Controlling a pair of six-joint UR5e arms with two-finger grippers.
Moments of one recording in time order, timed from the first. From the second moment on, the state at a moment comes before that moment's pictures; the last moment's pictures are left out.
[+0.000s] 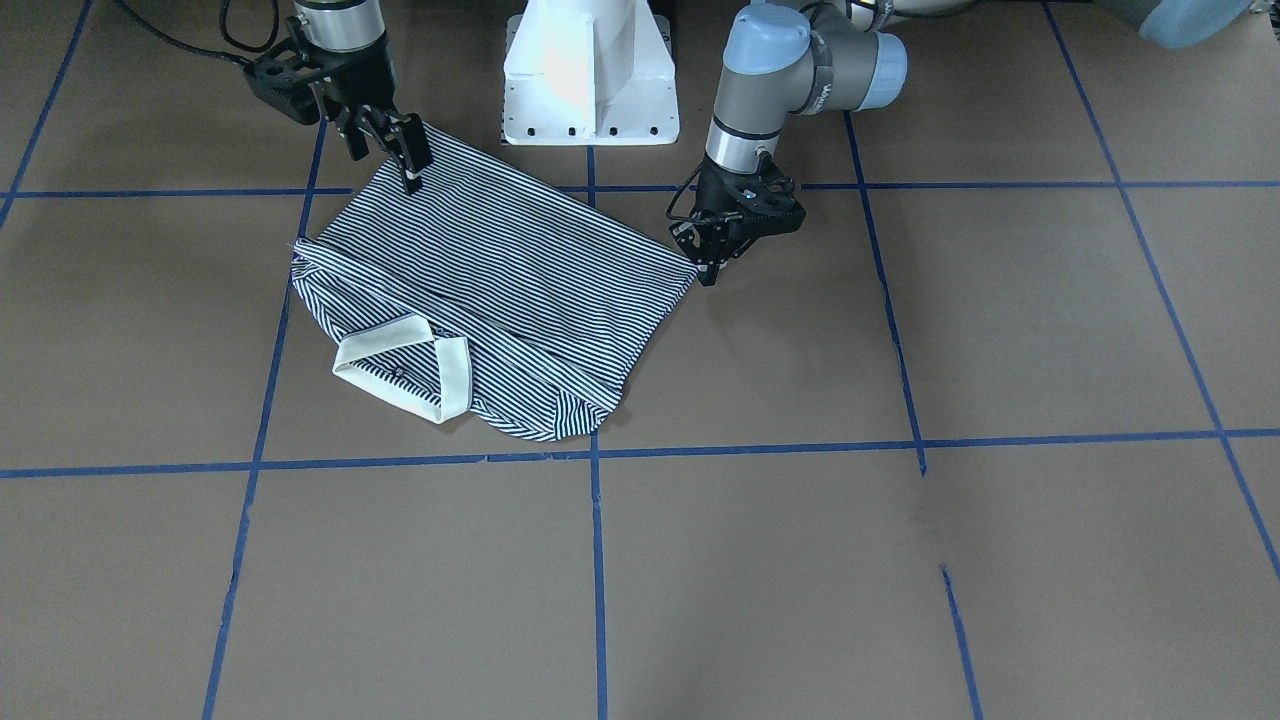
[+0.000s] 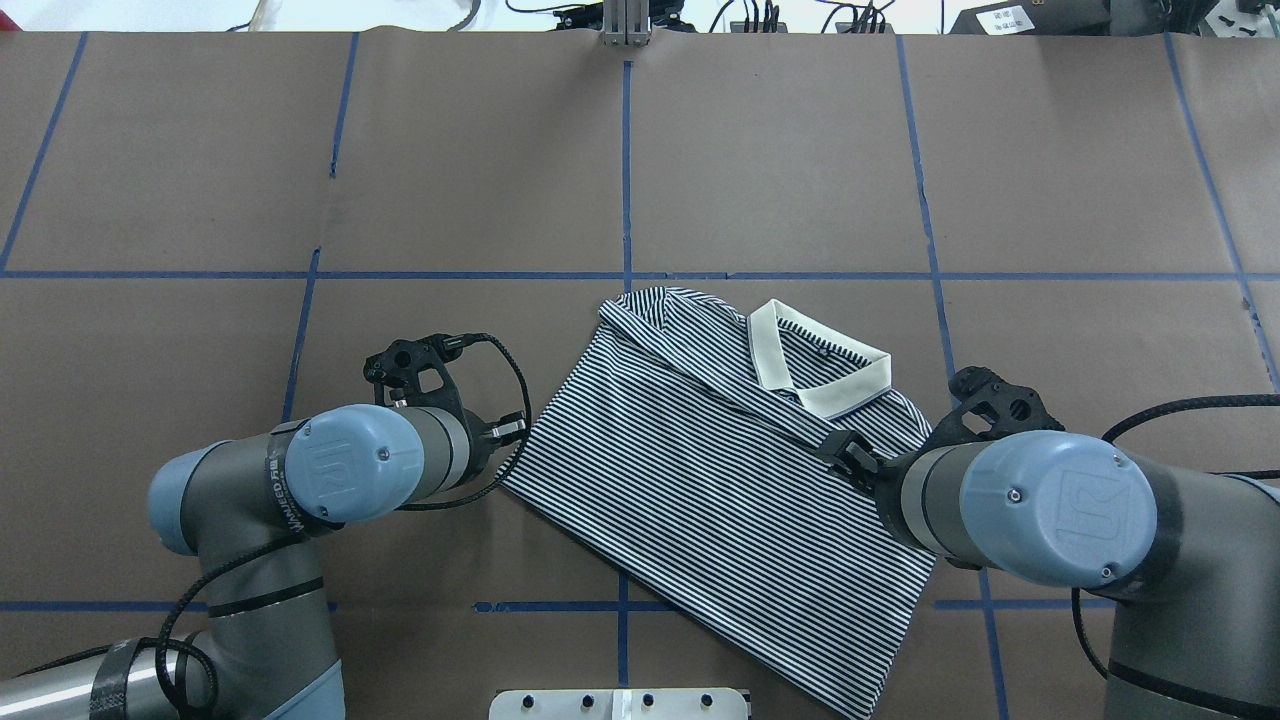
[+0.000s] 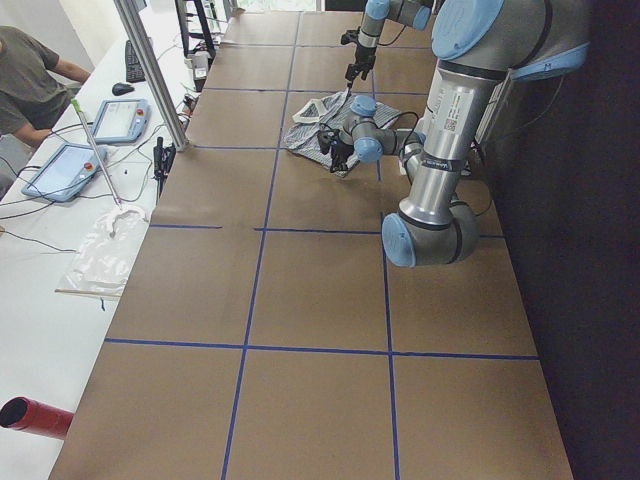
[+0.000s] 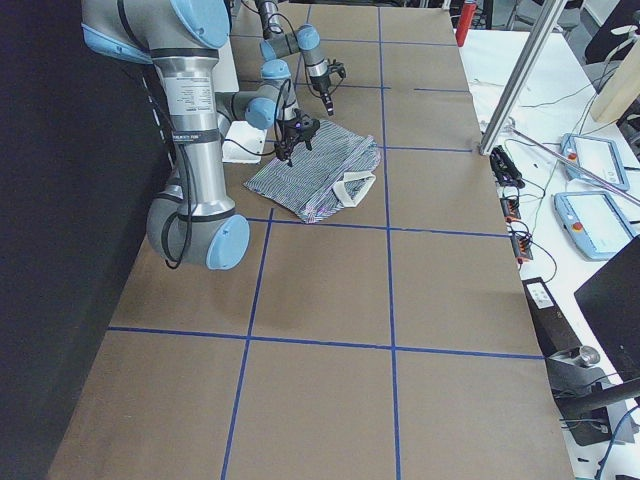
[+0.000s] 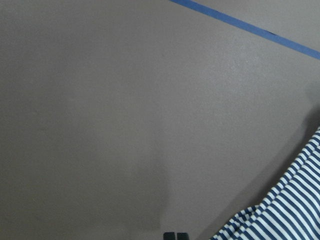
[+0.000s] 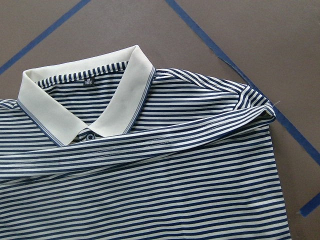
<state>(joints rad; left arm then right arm) -0.34 -1.99 -1.82 -1.85 -1.54 -1.65 0.32 -1.38 2.28 -1.72 1.60 2.05</state>
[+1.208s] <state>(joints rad) -0.32 -2.05 -1.77 -1.78 -1.54 -1.66 0.32 -1.36 2.28 -1.72 1.60 2.05</state>
